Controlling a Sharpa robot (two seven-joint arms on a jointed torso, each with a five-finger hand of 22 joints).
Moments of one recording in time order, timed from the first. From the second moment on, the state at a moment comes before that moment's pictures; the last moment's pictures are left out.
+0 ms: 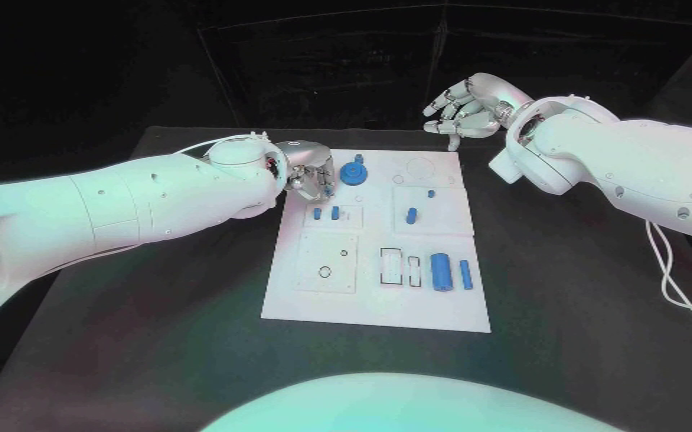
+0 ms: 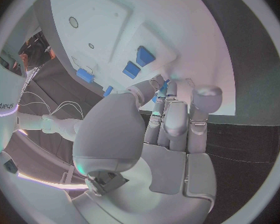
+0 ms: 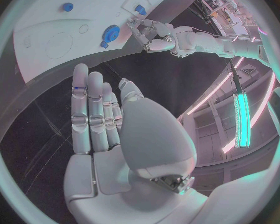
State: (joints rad) left arm 1.25 -0.70 -0.18 1.27 -1.42 -0.13 -0.05; left_hand 1.31 -0.11 0.58 -0.08 0.04 1.11 0.15 0.10 0.07 1.19 0.08 0.11 0.07 1.45 -0.01 1.25 0.98 0.12 1.41 0.09 0.97 1.01; right arm 1.38 -0.66 -0.14 1.27 -0.89 -0.29 0.04; right_hand 1.52 0.00 -0.04 0.23 0.38 0.80 0.18 0.28 0.07 0.95 0.09 0.77 0.56 1.31 0.02 0.44 0.91 0.18 1.25 0.11 0.51 0.24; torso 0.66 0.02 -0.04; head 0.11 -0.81
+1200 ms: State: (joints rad) left arm 1.25 -0.71 -0.18 1.26 -1.42 -0.13 -0.06; left_hand 1.30 -0.13 0.57 -0.06 0.04 1.11 0.15 0.10 0.07 1.20 0.08 0.10 0.07 1.45 -0.01 1.25 0.97 0.12 1.41 0.09 0.97 1.01; right arm 1.38 -0.66 -0.14 1.27 -0.89 -0.29 0.04; right_hand 1.52 0.00 -0.05 0.23 0.38 0.80 0.18 0.28 0.07 0.95 0.09 0.77 0.56 1.31 0.02 0.44 0.91 0.18 1.25 0.11 0.51 0.24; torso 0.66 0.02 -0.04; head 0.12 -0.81
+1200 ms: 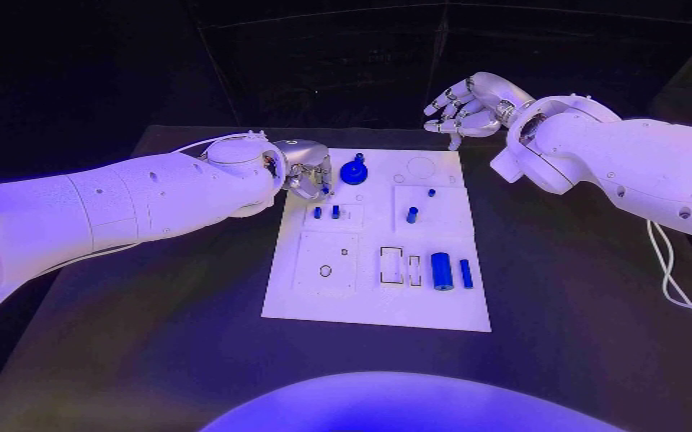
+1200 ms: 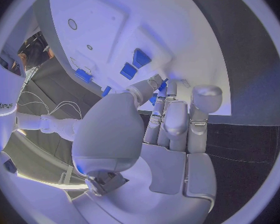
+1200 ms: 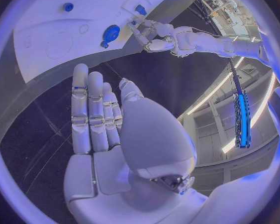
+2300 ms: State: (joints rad) left arm 1.25 -0.70 -0.18 1.26 -1.42 -0.12 -0.07; left_hand 1.30 -0.13 0.56 -0.06 0.04 1.12 0.14 0.10 0.07 1.22 0.07 0.10 0.08 1.45 -0.01 1.25 0.97 0.12 1.41 0.08 0.97 1.02; right arm 1.38 -0.66 -0.14 1.27 -0.89 -0.29 0.04; right_hand 1.52 0.00 -0.05 0.23 0.38 0.80 0.18 0.28 0.07 0.95 0.09 0.77 0.56 1.31 0.02 0.44 0.91 0.18 1.25 0.11 0.51 0.24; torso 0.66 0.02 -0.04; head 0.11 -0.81
